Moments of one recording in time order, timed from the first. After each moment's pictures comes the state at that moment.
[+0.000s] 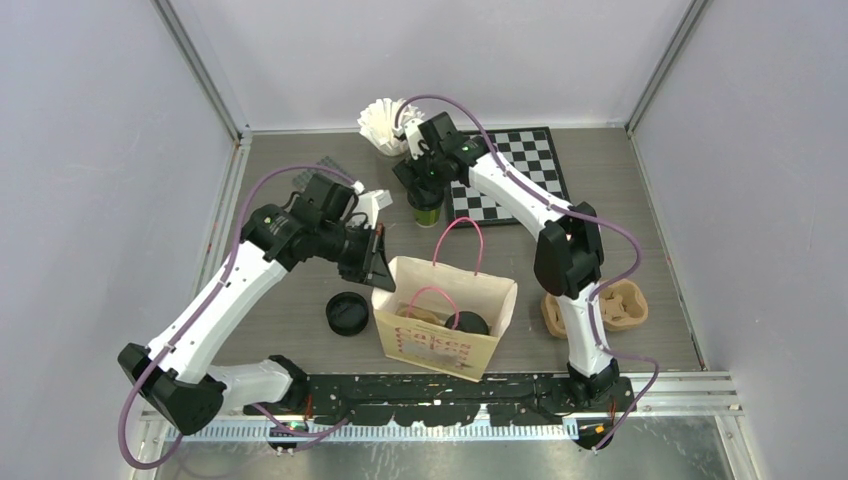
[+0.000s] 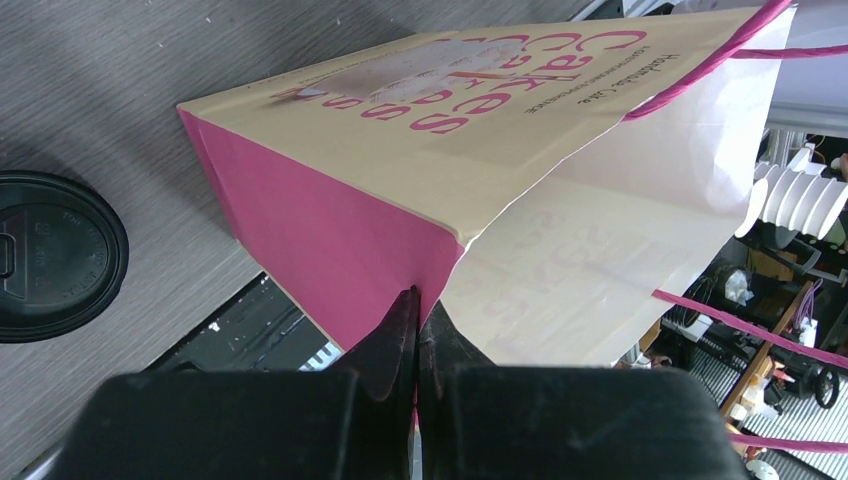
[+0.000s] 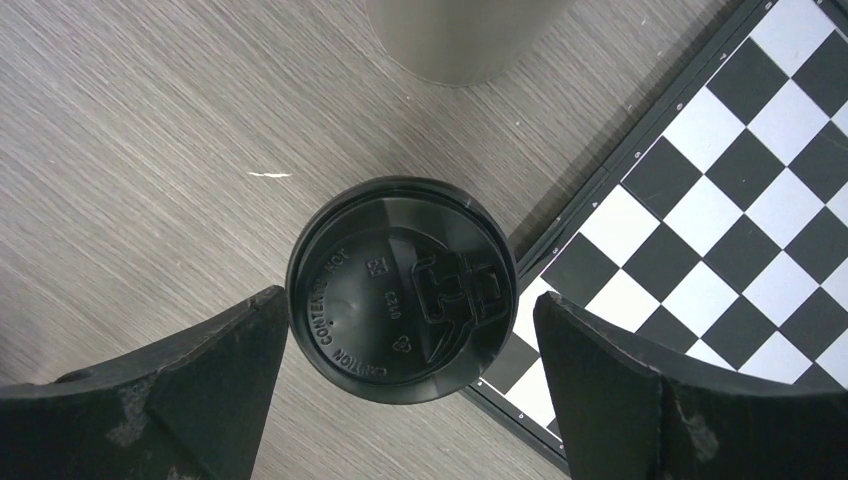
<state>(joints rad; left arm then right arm) -0.60 1.19 1.34 -1.12 0.53 -0.42 0.62 2.14 2.02 -0.69 -0.04 -0.15</state>
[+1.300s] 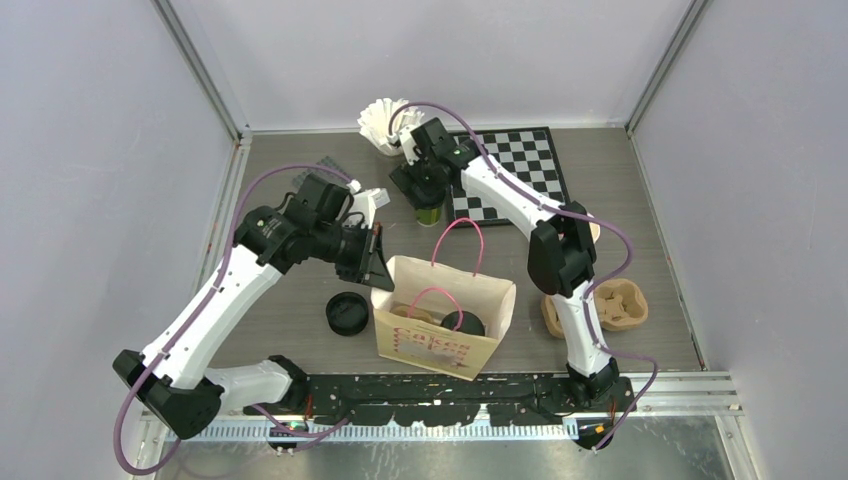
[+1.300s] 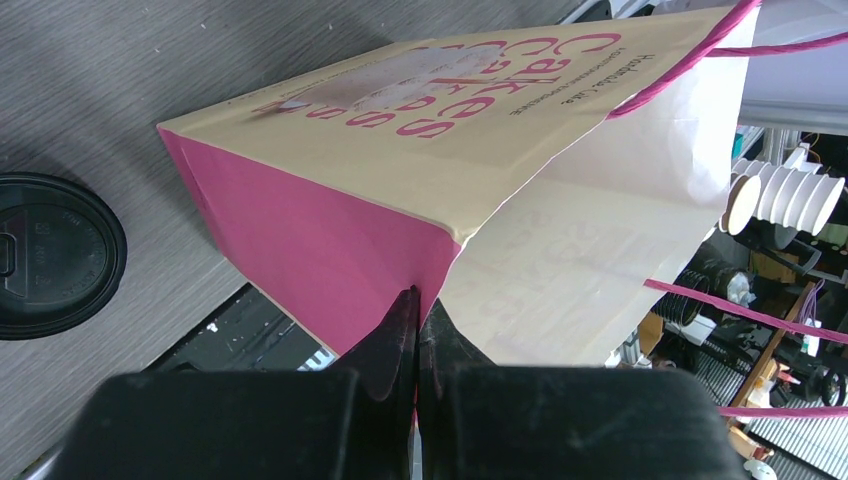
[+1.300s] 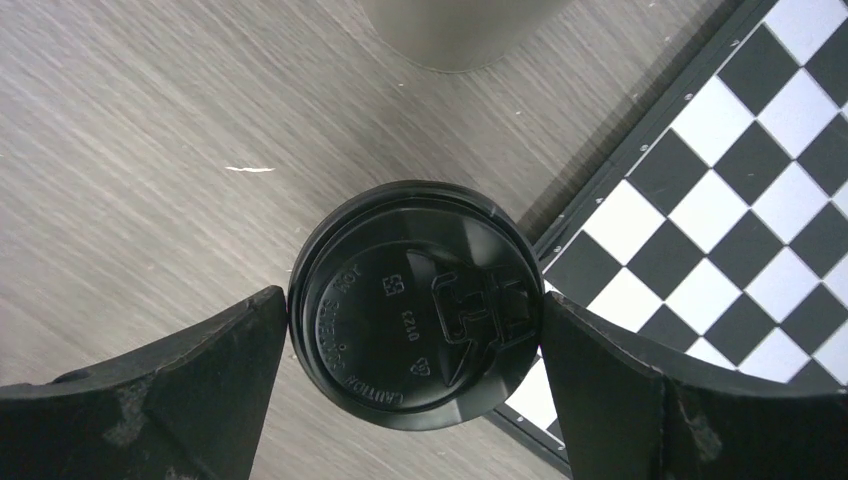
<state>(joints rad) -0.60 1.17 1.36 -1.13 0.54 -0.42 0.64 2.19 2.04 -0.71 0.02 -0.17</state>
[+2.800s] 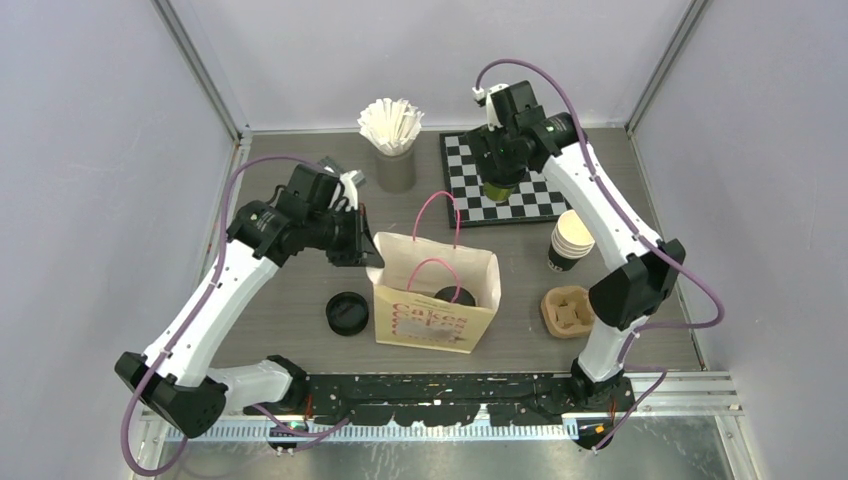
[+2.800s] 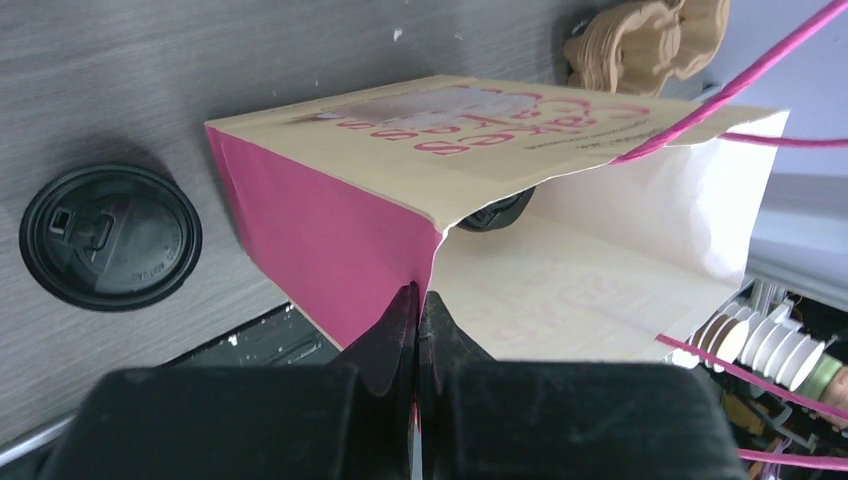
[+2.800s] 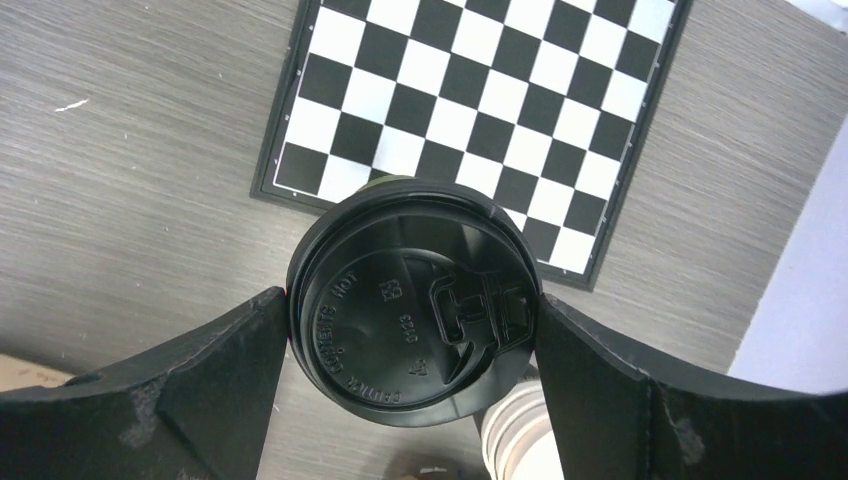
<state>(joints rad) -0.53 1.18 1.38 -1.11 0.36 -0.55 0.46 1.80 1.95 -0.98 0.20 -0.05</state>
